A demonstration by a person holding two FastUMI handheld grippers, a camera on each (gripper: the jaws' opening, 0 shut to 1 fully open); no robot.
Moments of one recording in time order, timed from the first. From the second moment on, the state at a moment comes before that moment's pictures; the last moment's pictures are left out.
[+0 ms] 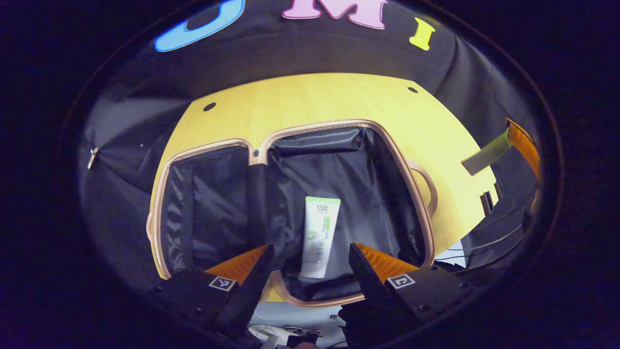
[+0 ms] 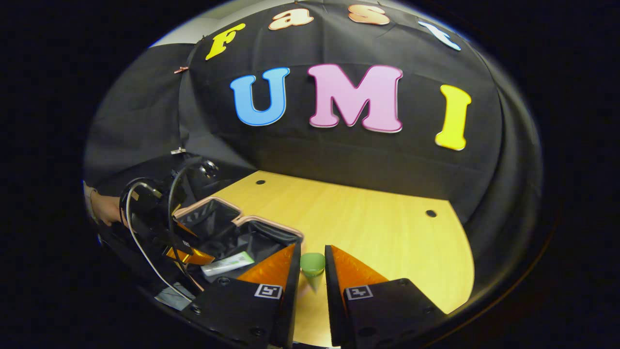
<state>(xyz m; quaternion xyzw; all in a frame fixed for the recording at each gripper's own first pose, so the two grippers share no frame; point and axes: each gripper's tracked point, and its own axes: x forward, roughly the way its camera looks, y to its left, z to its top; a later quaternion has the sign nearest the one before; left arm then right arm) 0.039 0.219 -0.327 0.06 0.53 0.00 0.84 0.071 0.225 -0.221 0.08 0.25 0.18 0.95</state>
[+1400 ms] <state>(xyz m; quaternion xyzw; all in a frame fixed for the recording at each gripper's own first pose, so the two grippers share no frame) 0.001 0.518 -0.275 -0.08 0.43 0.25 0.86 0.072 0.319 -0.282 0.09 0.37 0.24 0.89</state>
